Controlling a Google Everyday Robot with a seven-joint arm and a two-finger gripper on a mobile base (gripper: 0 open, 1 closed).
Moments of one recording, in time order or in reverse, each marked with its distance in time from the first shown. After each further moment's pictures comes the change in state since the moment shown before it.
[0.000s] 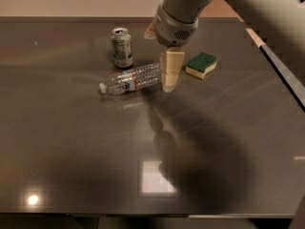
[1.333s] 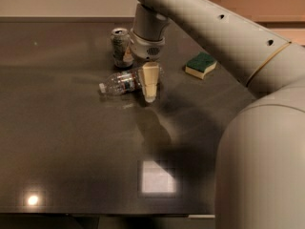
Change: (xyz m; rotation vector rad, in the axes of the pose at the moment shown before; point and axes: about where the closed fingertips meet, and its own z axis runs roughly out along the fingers) arm -0.030 -0.018 0.094 -0.193 -0.006 -0.103
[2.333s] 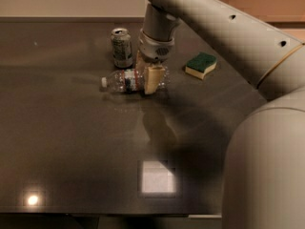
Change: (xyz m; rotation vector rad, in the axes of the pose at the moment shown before) arm 0.020 0.010 -0.007 0.000 0.007 0.049
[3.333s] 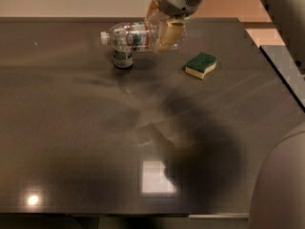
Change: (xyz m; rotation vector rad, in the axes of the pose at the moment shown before) arm -0.014 0.020 -0.143 0.178 -0.113 -0.087
